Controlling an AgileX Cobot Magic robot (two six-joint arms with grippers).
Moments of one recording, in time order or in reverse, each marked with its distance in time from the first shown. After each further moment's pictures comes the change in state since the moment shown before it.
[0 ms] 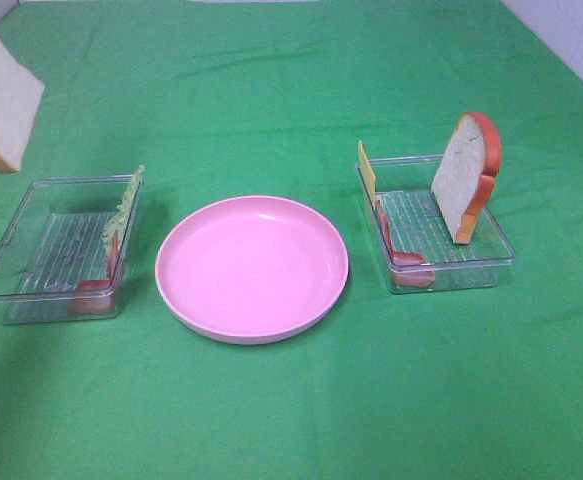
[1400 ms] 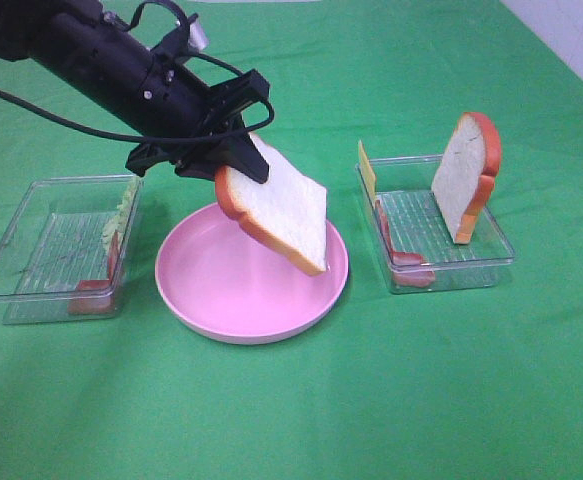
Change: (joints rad) left arm -0.333 0.299 0.233 -0.670 -0.416 0.230; right arm 0.000 0.000 0.000 0.000 0.000 0.000
